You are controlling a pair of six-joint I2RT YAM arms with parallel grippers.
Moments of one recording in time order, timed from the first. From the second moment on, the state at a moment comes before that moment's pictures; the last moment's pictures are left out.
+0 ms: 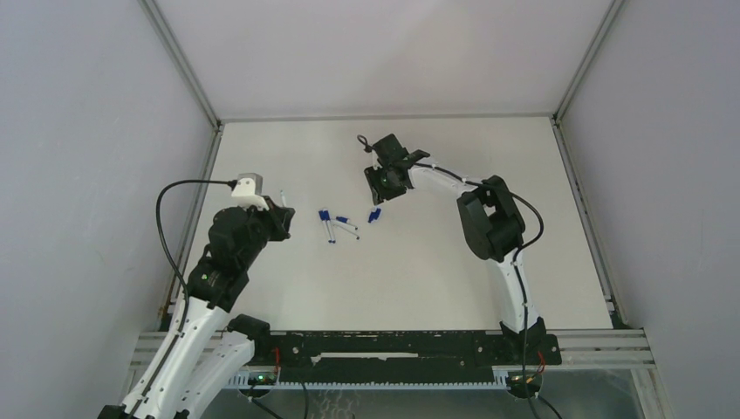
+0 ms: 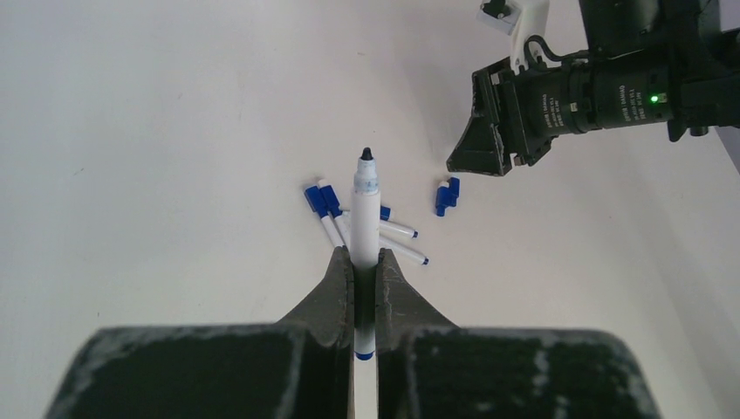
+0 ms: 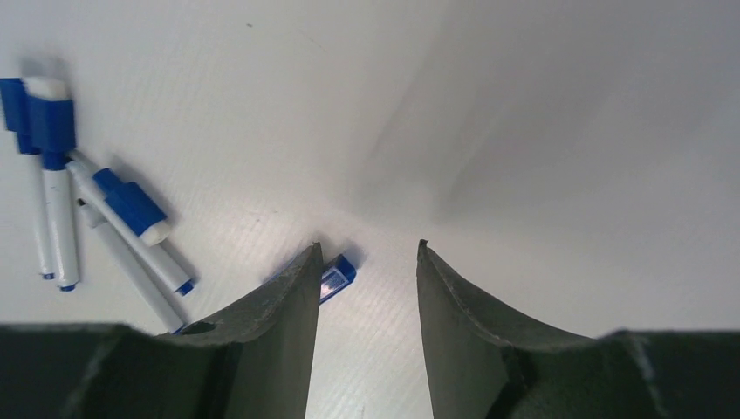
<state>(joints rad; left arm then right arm) -0.32 0.63 0.66 -0.32 -0.04 -0.33 0.60 2.23 1.75 -0.57 -0.11 0.16</state>
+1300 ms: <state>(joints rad) -0.32 0.62 0.66 -0.33 -0.04 -0.33 0.63 2.16 1.67 -0.57 -0.05 0.25</state>
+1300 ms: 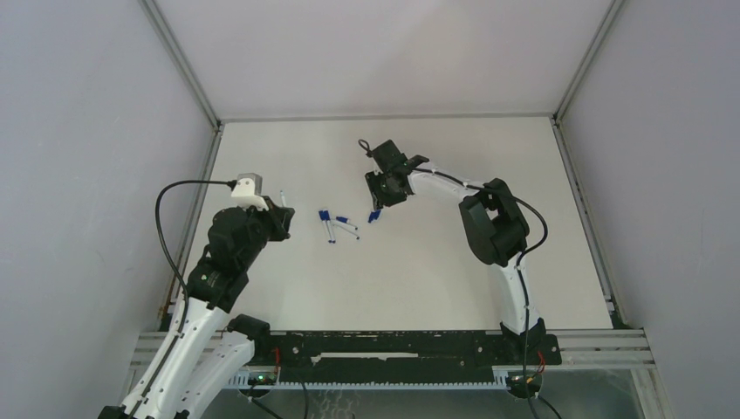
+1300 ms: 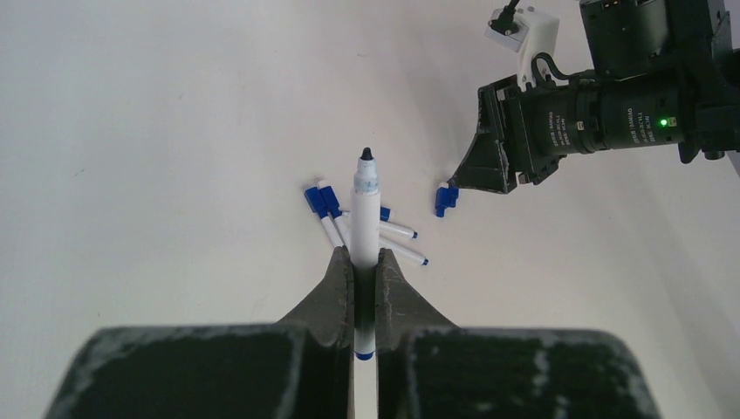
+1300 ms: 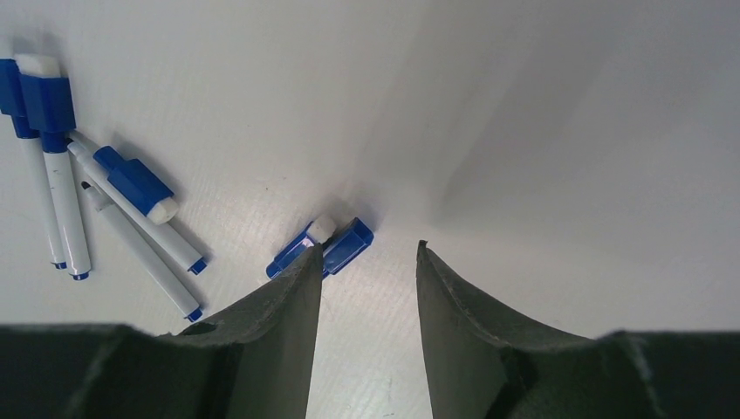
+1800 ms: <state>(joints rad) -0.32 0.62 0.66 -0.33 -0.04 -0.33 0.64 2.16 1.67 -0.57 -0.08 0.25</state>
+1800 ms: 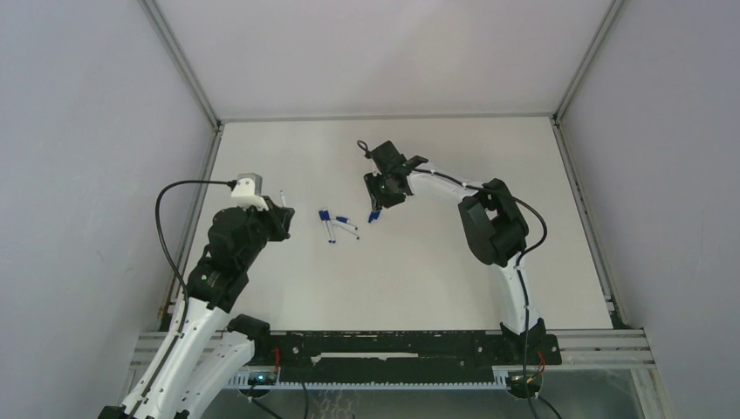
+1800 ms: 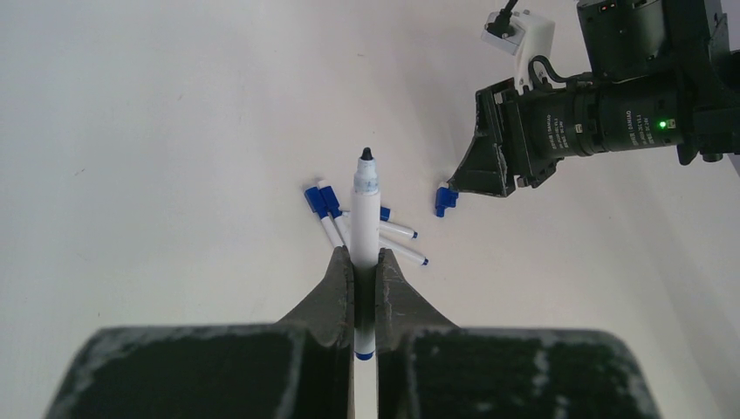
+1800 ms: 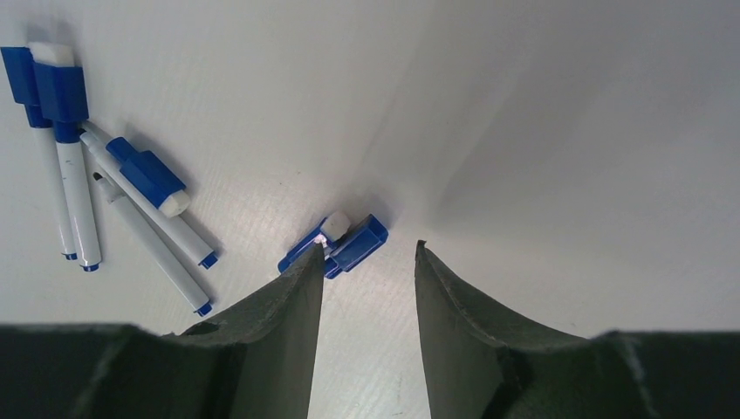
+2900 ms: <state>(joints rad) -0.31 0.63 0.66 -0.33 -0.04 -0.33 0.66 2.22 1.72 -0.57 -0.10 0.23</state>
